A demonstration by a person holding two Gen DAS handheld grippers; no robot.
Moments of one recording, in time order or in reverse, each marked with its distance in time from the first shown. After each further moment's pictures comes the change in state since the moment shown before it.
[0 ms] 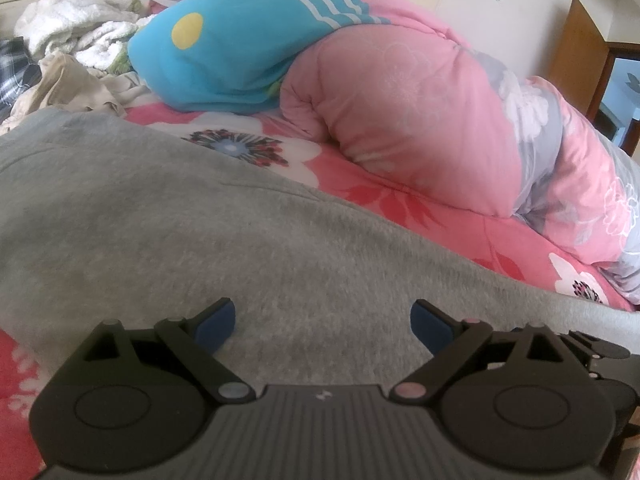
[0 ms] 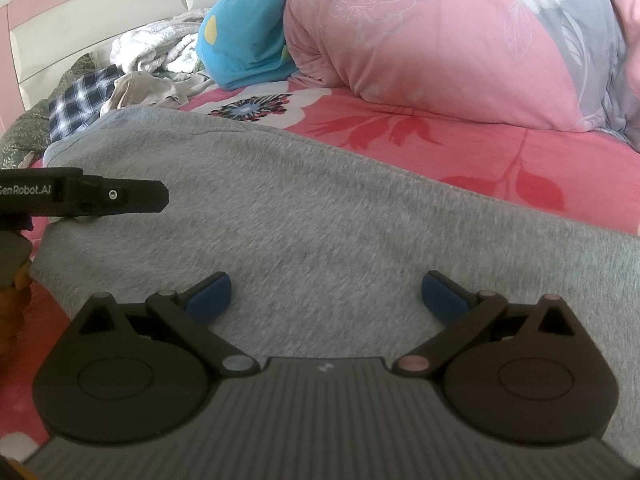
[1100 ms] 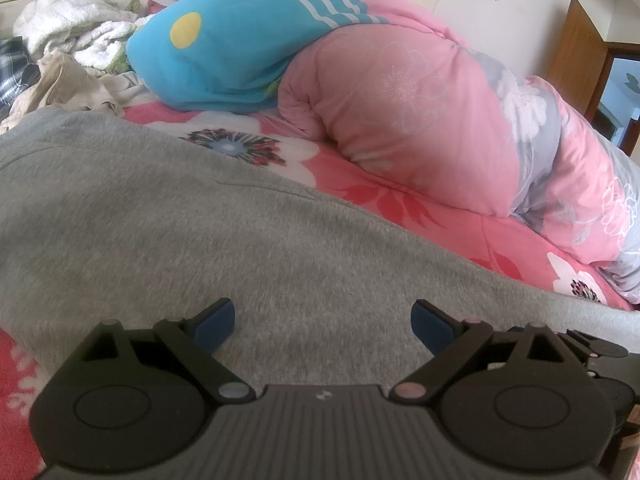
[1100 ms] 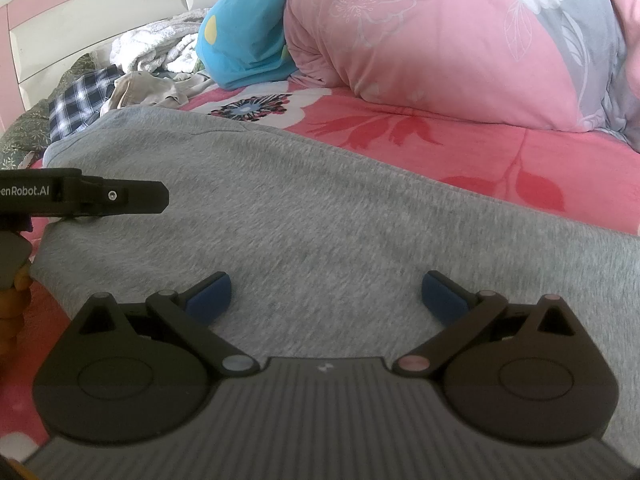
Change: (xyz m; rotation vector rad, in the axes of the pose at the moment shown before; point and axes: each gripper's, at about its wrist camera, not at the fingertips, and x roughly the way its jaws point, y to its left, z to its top) left arm 0.000 0.001 0.000 -0.004 0.001 -0.006; right arm 0.001 0.000 0.000 0.000 -0.002 -0.002
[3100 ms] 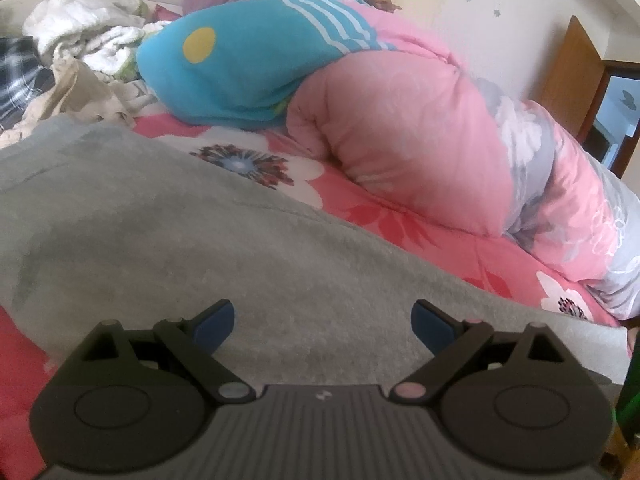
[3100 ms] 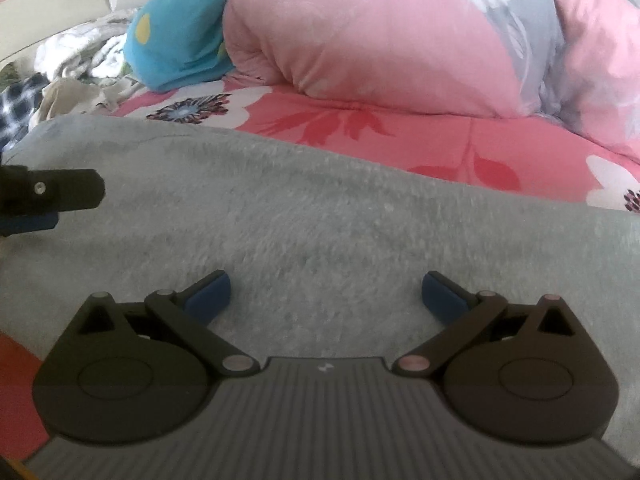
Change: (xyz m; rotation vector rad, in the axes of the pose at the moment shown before) left arm -0.026 0.018 0.013 -0.030 -0.035 -0.028; right arm 0.010 0.040 0.005 0.113 0.010 -0.277
